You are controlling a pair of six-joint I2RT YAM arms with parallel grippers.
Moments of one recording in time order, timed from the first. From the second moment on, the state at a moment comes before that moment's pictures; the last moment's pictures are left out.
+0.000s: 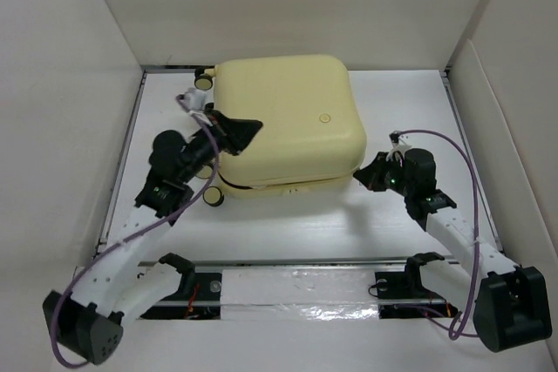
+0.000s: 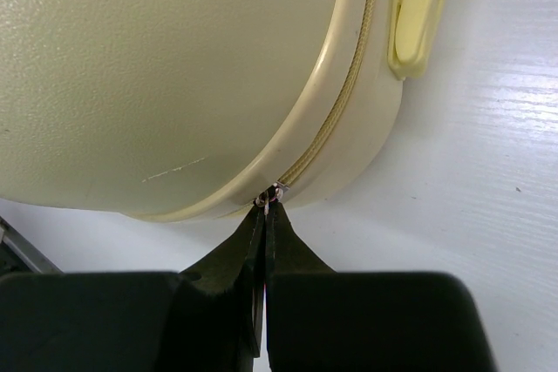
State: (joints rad) left arm -0.33 0.79 0.78 0.22 0.38 -0.68; right arm 0.21 0.96 0.46 0.06 -0.41 0.45
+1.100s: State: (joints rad) left arm -1.00 1.44 0.56 0.53 -0.21 -0.72; right arm 0.48 0.78 0.41 -0.05 -0.12 0.46
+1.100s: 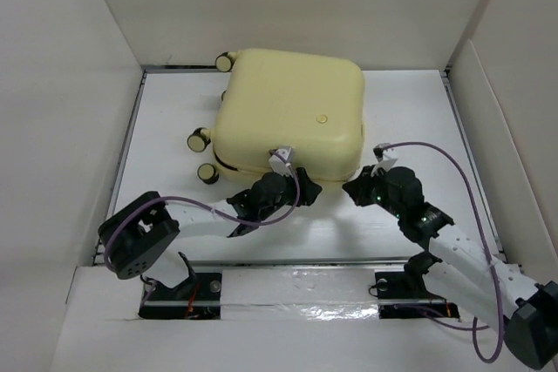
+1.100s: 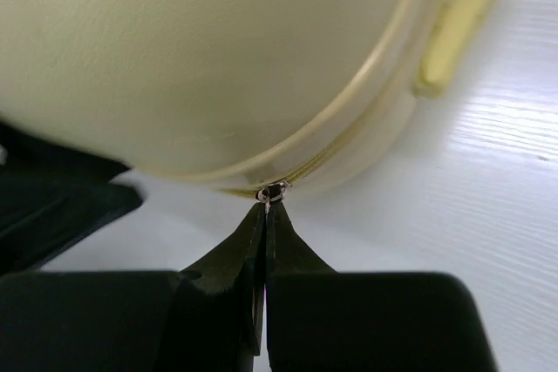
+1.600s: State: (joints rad) left arm -0.81 1.30 0.44 0.56 -0.22 -0.81; right arm 0.57 0.83 0.40 0.08 -0.04 0.54
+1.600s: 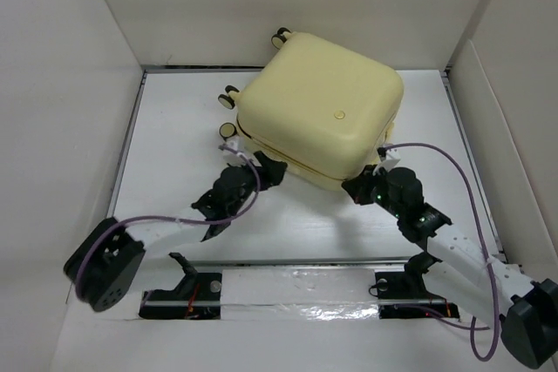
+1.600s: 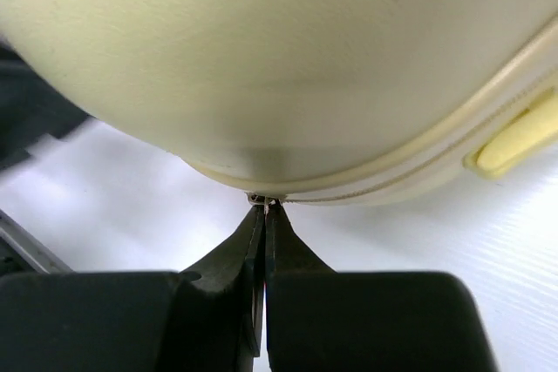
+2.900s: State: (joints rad) left arm -0.29 1.53 0.62 0.67 -0.08 -0.87; right arm 0.49 0.76 0.36 0.03 -0.23 0.50
